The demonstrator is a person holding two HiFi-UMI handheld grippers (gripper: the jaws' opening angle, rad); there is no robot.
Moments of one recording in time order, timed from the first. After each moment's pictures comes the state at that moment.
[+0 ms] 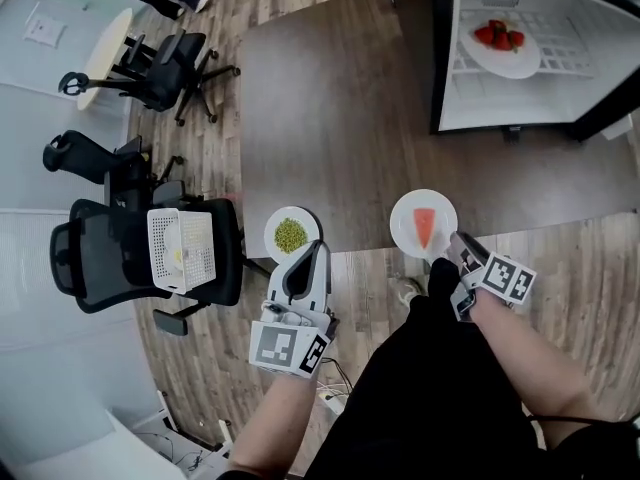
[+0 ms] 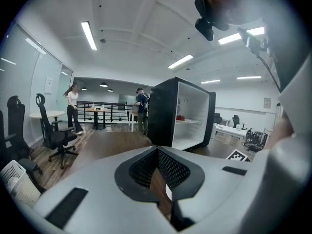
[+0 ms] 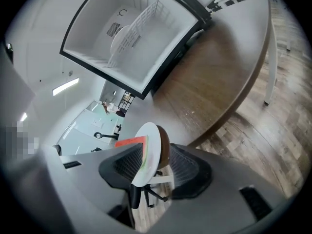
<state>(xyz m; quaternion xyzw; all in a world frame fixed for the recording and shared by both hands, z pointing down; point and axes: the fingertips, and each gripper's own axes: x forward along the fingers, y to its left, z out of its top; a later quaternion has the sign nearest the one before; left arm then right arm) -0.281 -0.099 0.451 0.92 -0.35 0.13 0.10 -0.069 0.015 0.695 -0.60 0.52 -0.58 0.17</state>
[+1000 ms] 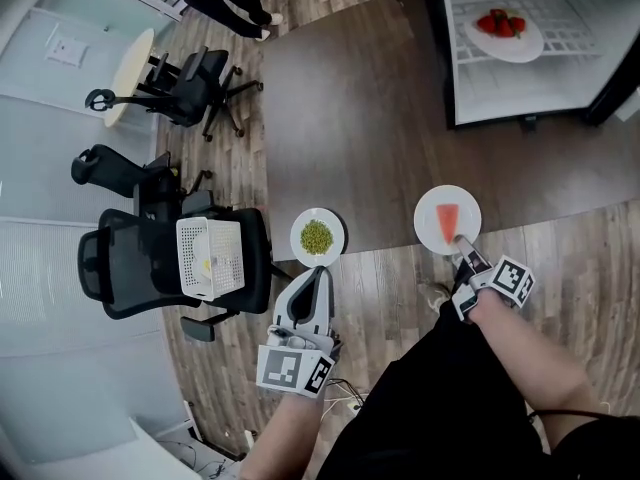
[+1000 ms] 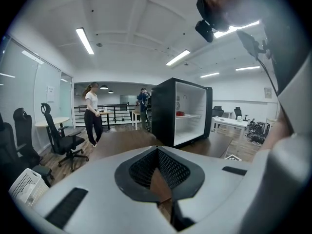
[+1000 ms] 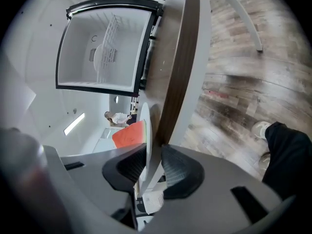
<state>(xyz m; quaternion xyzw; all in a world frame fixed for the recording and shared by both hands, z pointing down) -0.332 -0.063 0.448 0.92 -0.36 0.16 0.06 -0.115 0.015 0.733 -0.54 0.49 -0.60 0.33</state>
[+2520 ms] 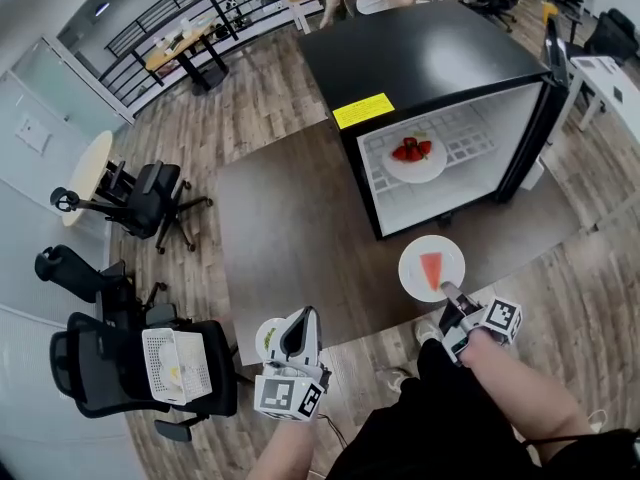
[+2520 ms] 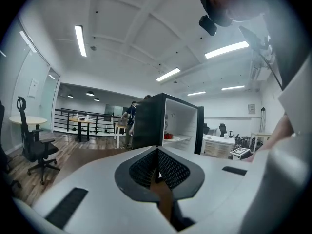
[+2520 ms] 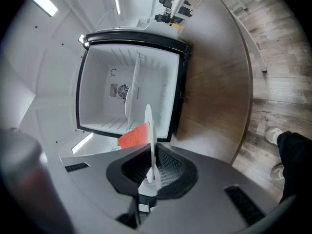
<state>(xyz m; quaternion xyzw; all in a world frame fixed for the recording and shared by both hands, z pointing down) -0.226 -0.111 0.391 0.96 -0.28 0.06 0.06 0.023 0.022 0.589 -0.58 0.46 -0.52 0.42</state>
